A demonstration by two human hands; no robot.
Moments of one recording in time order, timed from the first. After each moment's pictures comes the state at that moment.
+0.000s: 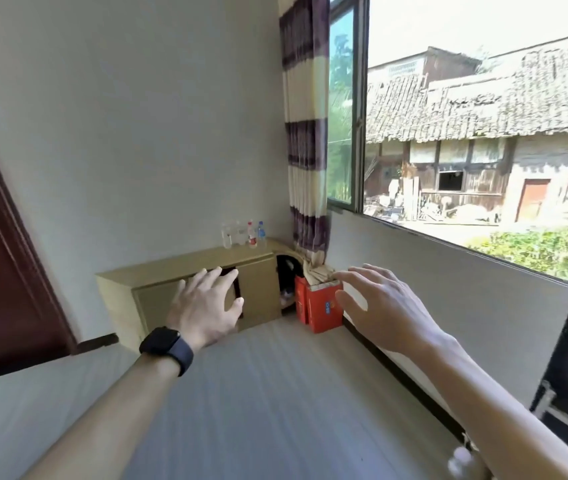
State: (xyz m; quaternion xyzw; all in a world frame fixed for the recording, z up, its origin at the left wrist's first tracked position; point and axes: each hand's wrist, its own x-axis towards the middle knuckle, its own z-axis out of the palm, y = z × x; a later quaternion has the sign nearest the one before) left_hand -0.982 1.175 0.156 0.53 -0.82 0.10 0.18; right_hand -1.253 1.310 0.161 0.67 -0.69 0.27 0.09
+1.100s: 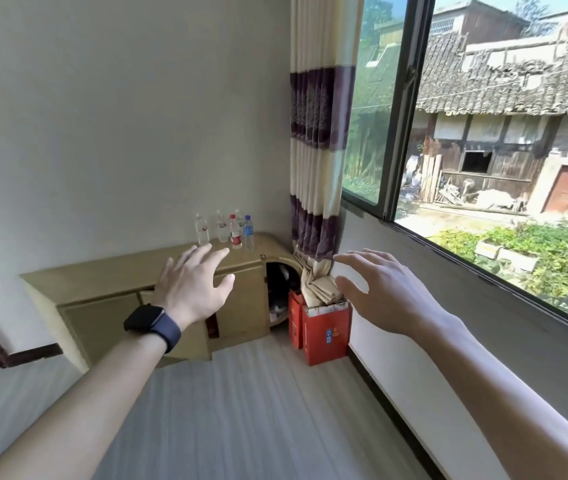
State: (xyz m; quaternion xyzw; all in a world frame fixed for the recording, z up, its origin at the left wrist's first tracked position) left_hand -1.229 0.629 0.125 0.56 -0.81 0.06 0.19; right_hand -1.518 0.754 0.144 0.70 -0.68 0.22 0.04
